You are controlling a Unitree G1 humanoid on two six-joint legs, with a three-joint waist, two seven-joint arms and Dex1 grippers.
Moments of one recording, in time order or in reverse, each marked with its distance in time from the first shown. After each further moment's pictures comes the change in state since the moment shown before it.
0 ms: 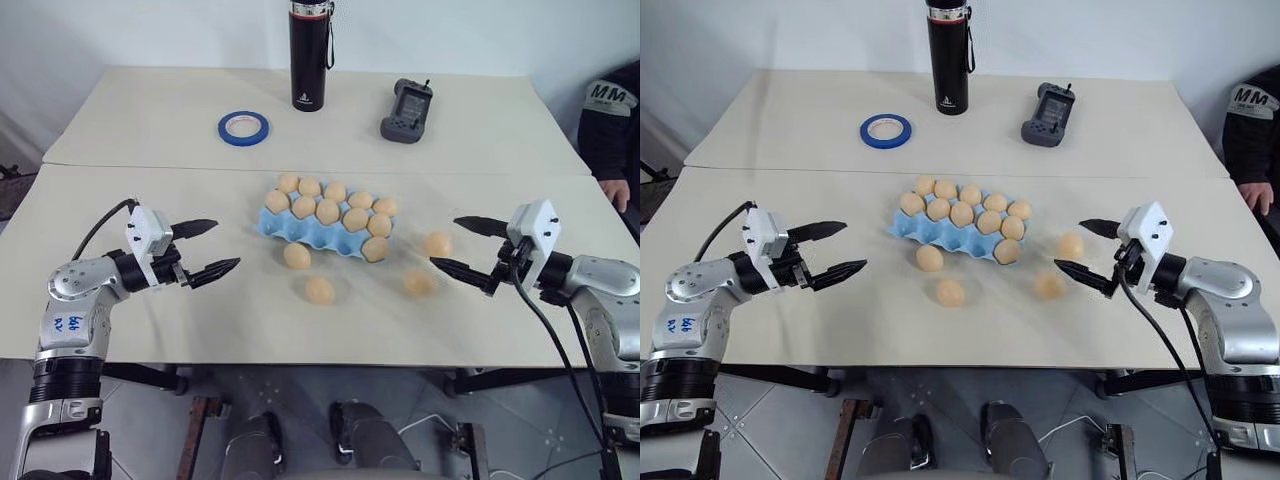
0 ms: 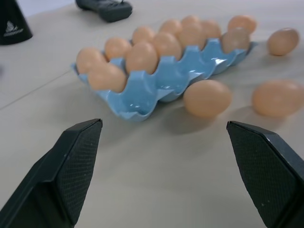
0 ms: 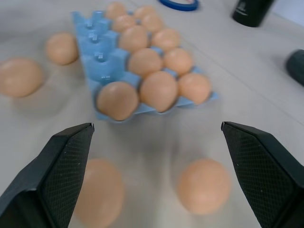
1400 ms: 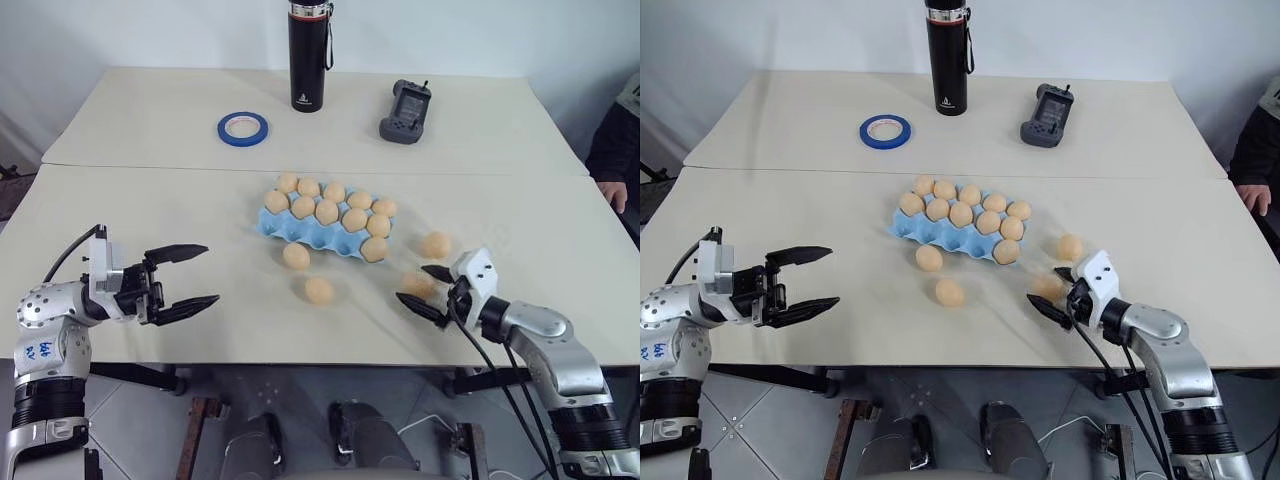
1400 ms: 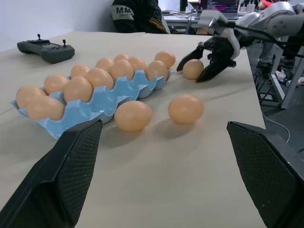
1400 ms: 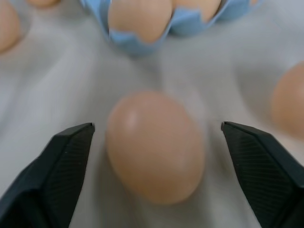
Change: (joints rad) left arm 0.106 0.004 0.103 0.035 -0.150 -0.097 -0.344; right arm 0.135 0.183 0.161 -0.019 -0.091 0.070 -0.192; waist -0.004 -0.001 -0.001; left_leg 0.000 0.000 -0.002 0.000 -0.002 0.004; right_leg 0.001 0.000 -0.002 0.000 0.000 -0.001
